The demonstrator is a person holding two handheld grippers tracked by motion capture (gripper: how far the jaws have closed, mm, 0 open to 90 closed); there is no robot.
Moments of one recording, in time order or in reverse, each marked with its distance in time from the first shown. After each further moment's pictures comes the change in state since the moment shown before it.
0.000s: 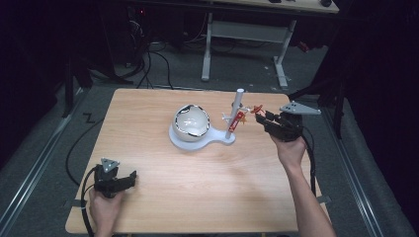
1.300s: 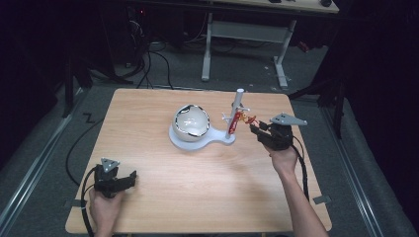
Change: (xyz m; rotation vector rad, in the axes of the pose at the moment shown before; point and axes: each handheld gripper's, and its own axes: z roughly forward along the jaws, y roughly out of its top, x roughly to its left) left arm 0.000 0.000 0.000 0.000 0.001 0.000; right arm 0.008 -0.037 0.023 0.048 -0.025 -0.014
